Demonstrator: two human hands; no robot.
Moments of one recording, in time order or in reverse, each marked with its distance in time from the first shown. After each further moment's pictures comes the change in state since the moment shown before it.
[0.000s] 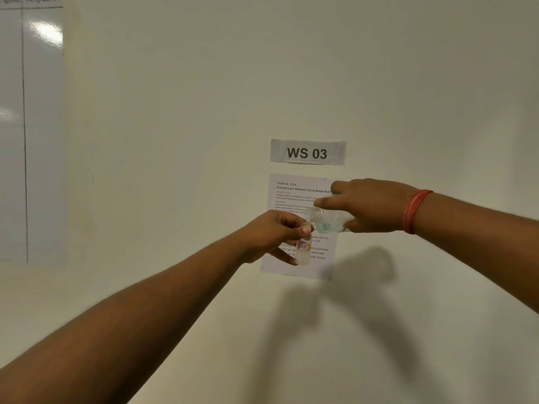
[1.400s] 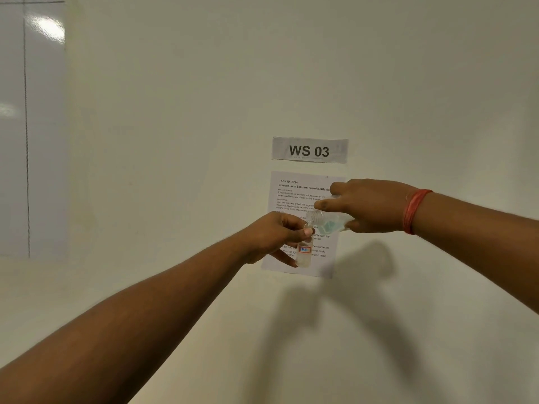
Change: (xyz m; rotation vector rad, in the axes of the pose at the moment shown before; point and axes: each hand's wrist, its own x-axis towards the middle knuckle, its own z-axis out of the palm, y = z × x) left_hand -0.002 -0.006 0.002 0.012 -0.021 -0.002; right_hand 0.001 -0.006 -0.002 -0.065 -0.006 -0.055
